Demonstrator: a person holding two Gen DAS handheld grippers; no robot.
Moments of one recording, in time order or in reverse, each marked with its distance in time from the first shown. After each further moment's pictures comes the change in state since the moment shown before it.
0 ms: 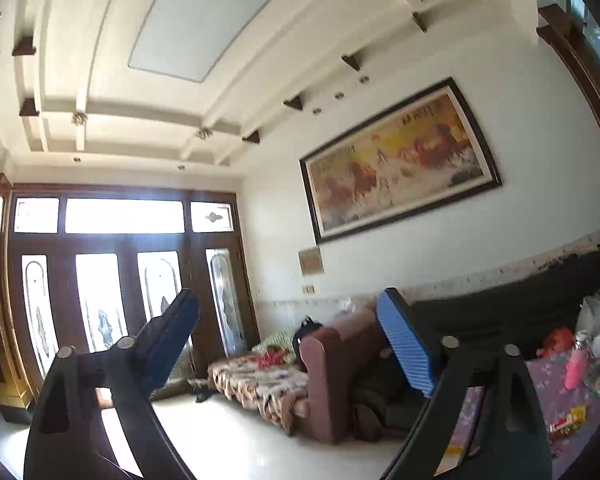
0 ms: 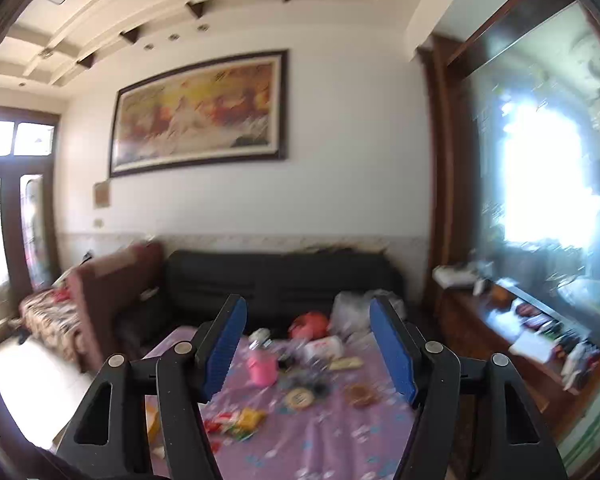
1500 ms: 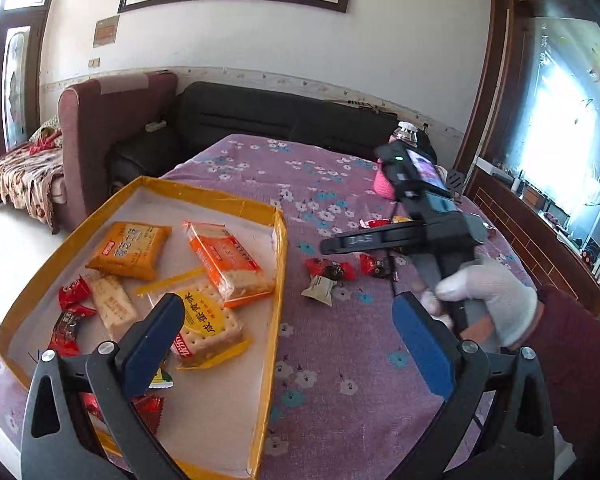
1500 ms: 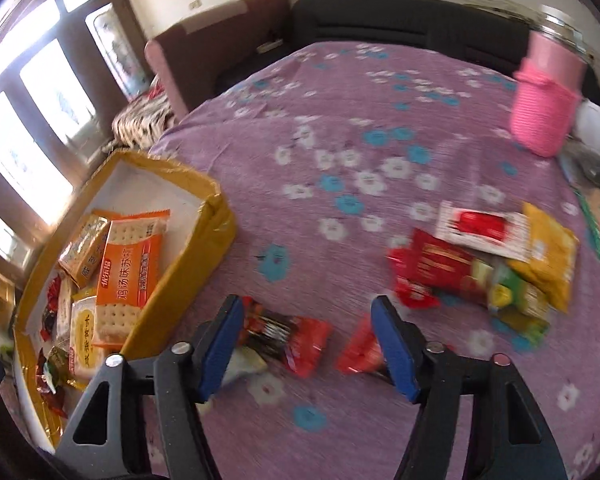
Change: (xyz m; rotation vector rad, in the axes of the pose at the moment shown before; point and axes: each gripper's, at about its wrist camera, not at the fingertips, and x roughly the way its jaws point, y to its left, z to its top) left arm 0.011 -0.256 -0.361 -0.214 0.779 -0.820; right arm 0.357 0.312 -0.418 -0.176 0.898 0.570
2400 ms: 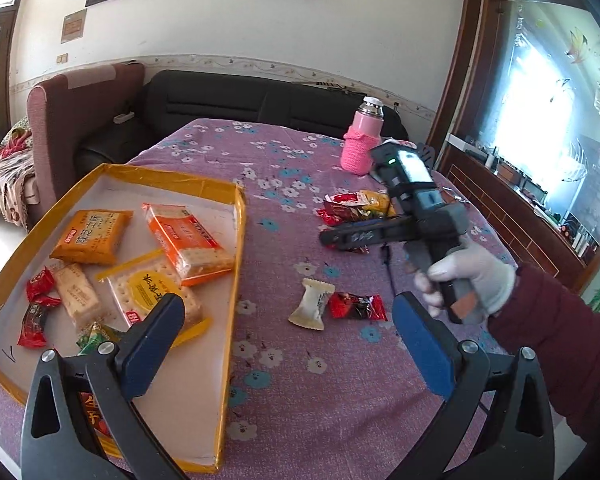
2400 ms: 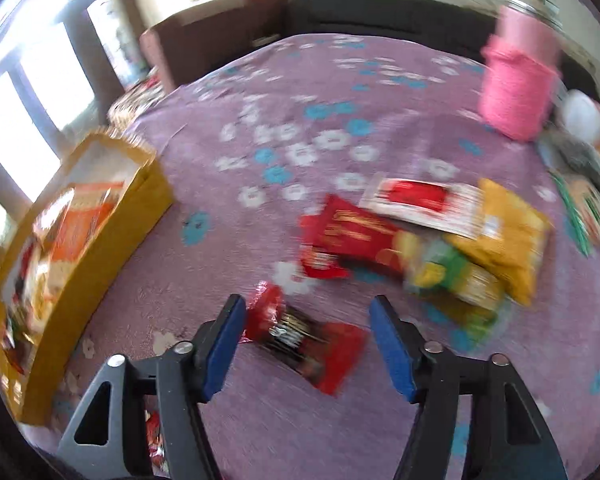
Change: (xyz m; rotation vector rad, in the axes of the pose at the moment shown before) left arm 0.005 -0.020 -0.013 0.062 0.053 -0.107; right arm -0.002 -0.058 -0.023 -0.073 -0.020 -0.046
